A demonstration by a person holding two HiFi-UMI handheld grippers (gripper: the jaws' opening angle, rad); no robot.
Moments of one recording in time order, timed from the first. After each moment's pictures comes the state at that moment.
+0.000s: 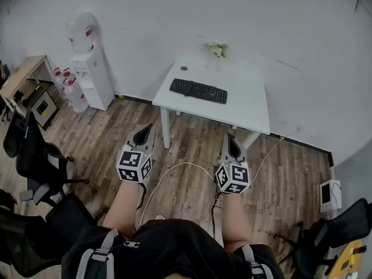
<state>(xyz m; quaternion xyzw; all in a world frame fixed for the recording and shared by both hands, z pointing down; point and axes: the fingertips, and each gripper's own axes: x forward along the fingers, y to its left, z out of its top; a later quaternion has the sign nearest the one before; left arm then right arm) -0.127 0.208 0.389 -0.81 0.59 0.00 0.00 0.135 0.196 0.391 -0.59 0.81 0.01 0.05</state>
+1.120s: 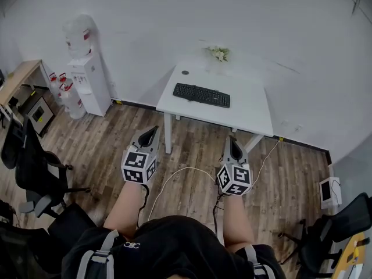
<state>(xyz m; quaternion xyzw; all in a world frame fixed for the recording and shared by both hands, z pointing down) -0.176 0.189 0.400 -0.83 0.55 -0.01 0.01 0.078 0.191 0.403 -0.62 0.78 0.00 0.05</state>
